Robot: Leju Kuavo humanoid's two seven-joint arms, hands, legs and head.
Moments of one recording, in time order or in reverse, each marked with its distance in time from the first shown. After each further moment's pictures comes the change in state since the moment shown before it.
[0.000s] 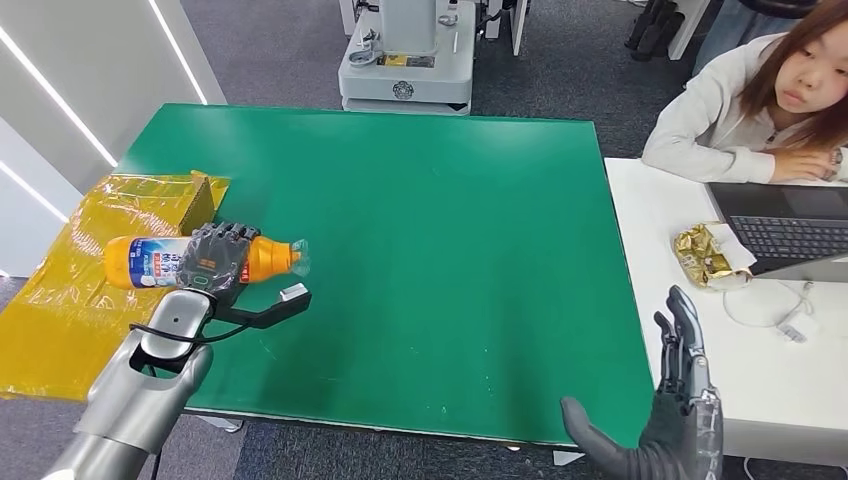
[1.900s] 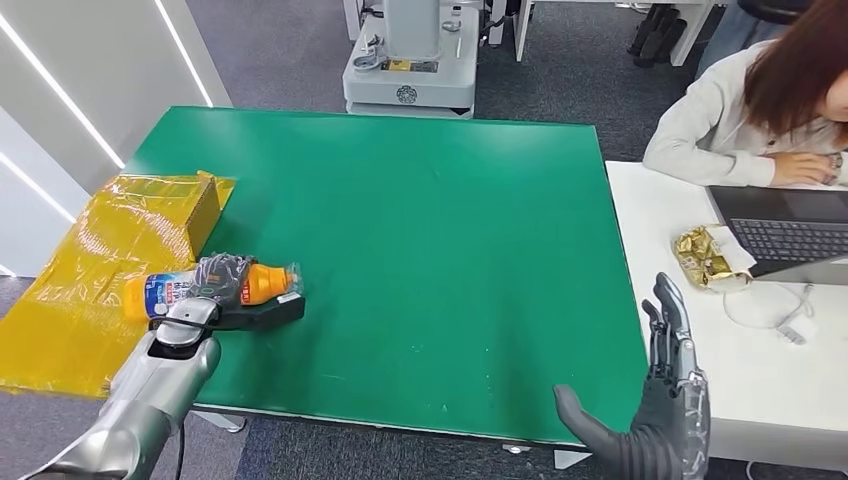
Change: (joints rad) left arm -0.182 -0.089 0.132 0.552 0.029 -0.011 -0.091; right arm -0.048 0.029 -0.016 0.037 -0.008 0.054 0.014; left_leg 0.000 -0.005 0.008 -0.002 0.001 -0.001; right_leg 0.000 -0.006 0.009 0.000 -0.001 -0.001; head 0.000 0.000
